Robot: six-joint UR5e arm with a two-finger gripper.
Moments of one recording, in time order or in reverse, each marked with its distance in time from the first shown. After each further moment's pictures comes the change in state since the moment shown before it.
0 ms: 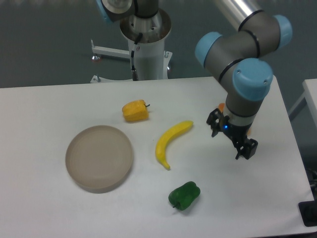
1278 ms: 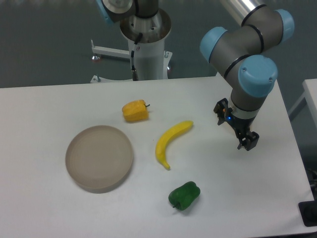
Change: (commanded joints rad) arm 0.008 0.015 -0.046 0.008 0.023 0.055
